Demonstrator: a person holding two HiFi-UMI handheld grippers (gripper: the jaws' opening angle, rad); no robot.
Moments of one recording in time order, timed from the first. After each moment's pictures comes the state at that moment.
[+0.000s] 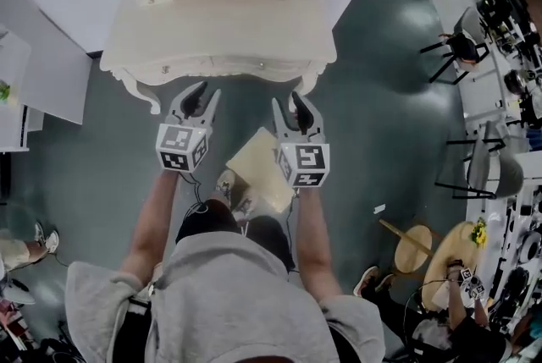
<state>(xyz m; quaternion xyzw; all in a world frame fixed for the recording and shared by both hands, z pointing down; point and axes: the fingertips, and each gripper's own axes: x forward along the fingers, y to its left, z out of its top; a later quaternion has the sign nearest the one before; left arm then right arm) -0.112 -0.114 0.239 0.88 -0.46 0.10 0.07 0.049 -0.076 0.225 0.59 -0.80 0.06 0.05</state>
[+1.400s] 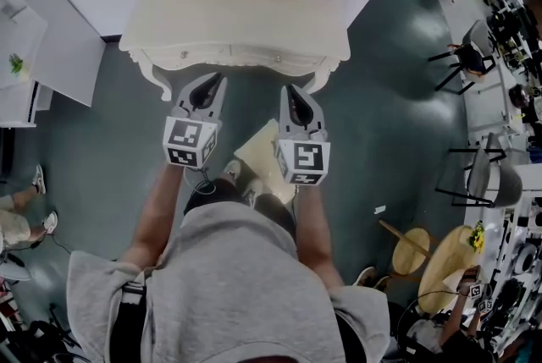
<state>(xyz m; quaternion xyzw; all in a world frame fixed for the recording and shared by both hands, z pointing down) -0.143 -0.070 0.189 0.87 -0.48 0.09 0.02 -0.005 -0.042 0.172 0.58 -0.81 0.00 0.03</state>
